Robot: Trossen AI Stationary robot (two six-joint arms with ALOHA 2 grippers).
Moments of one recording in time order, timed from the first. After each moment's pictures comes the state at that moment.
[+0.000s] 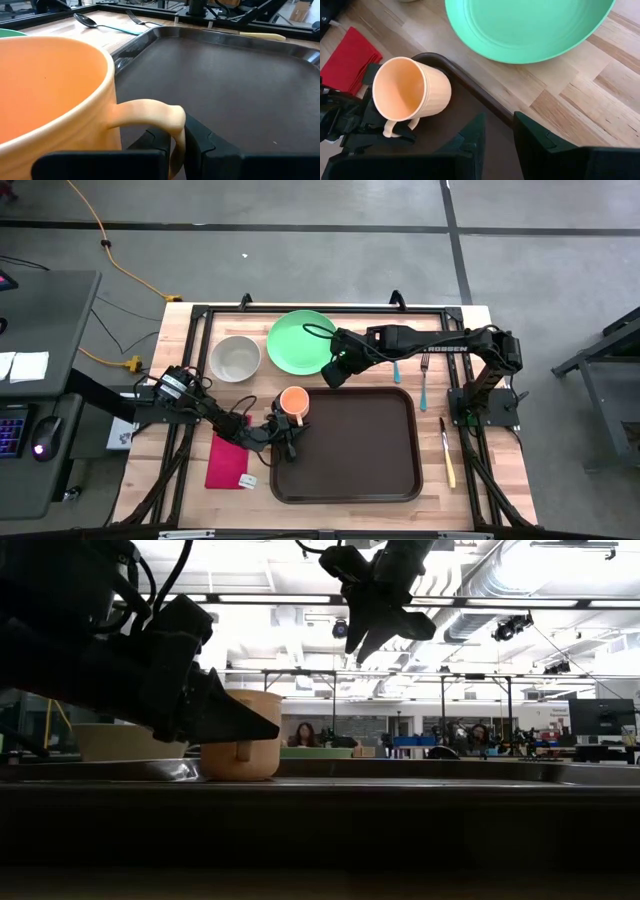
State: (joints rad) left arm -0.47 1.96 0.51 1.15 -0.77 -0.32; right arm -0.12 1.71 1.49 -0.81 0.08 0.78
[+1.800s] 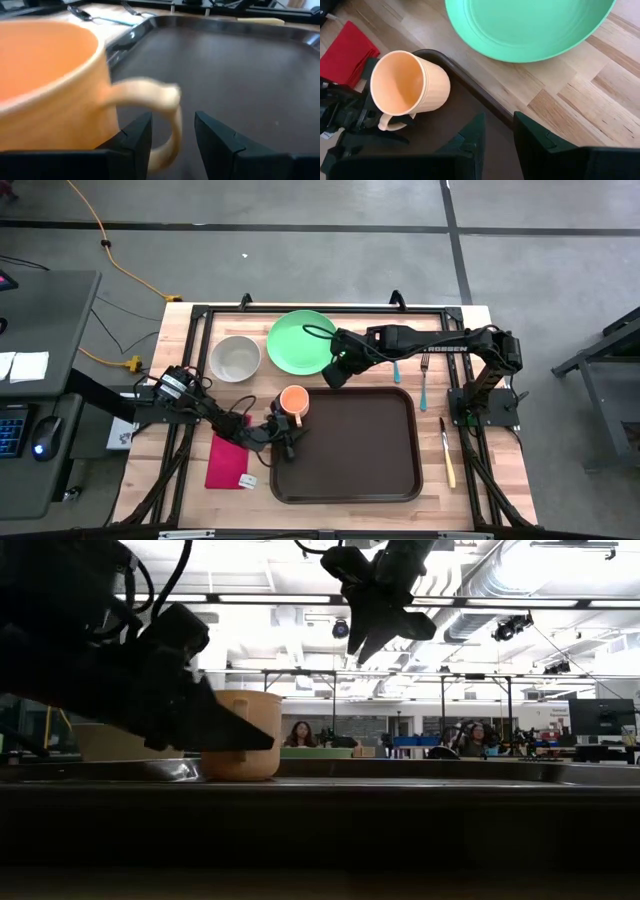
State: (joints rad) left arm -0.47 1.96 0.48 1.13 -0.74 -0.31; right arm -0.12 1.71 1.49 -0.83 0.08 0.76
